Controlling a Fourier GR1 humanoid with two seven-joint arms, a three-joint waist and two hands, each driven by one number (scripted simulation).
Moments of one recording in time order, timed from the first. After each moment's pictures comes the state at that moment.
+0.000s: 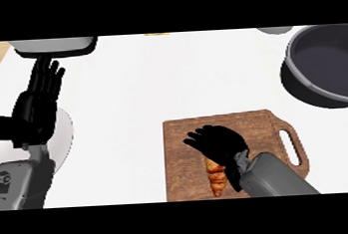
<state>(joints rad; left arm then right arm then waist) -0.27 0.24 0.06 -1.52 0.18 0.14 0.01 -0.41 -0.23 0.65 -1.39 0.92 0.66 0.11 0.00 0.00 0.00</state>
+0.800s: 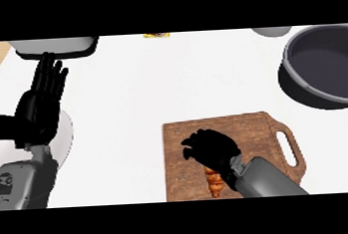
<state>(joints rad) -0.27 0.21 0.06 -1.55 0.16 0.14 0.06 -0.40 -0.21 0.69 -1.34 1.08 0.50 -0.08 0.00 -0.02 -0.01</state>
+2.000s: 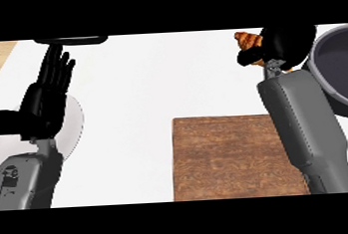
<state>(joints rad) -0.32 0.20 0.04 -1.55 0.15 0.11 0.04 -0.82 -0.13 -0.02 -1.18 1.40 0.04 0.87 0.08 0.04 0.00</state>
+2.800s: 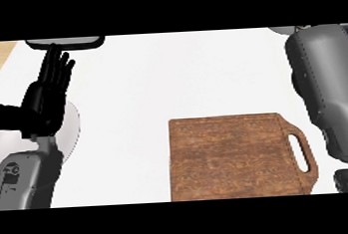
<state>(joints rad) -0.33 0.20 0.05 -1.52 0.14 0.12 0.05 -1.07 -0.25 -0.23 -0.82 1.74 -0.17 1.11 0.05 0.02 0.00</state>
